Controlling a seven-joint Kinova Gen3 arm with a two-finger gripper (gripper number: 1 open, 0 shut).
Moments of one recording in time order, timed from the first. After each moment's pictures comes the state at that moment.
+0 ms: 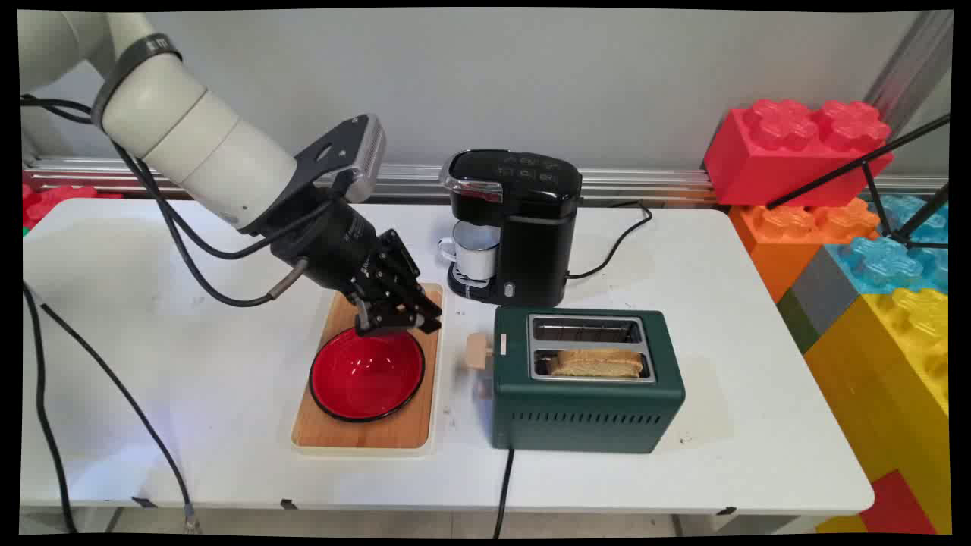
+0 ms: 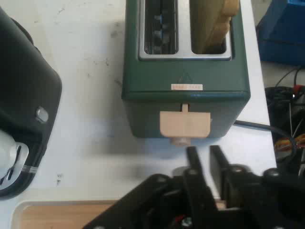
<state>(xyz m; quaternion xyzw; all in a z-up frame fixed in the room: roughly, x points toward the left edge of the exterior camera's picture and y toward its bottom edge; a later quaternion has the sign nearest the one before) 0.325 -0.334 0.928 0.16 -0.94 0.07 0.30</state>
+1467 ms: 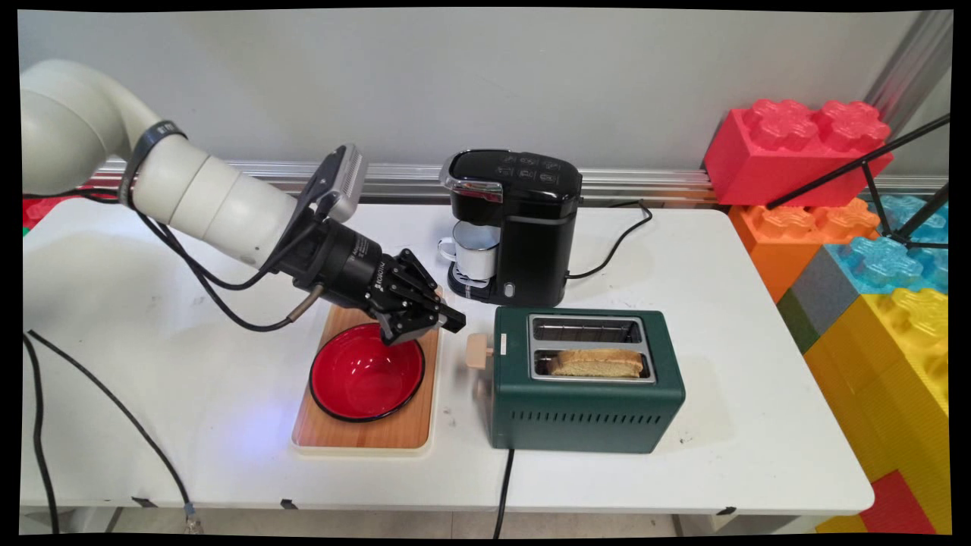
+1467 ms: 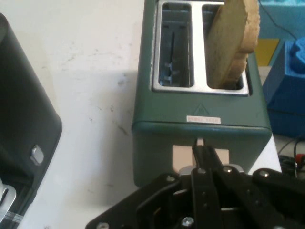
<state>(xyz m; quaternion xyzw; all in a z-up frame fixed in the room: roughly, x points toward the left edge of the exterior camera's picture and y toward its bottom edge) 0.355 -0.338 0.858 0.18 -0.89 0.07 0.42</state>
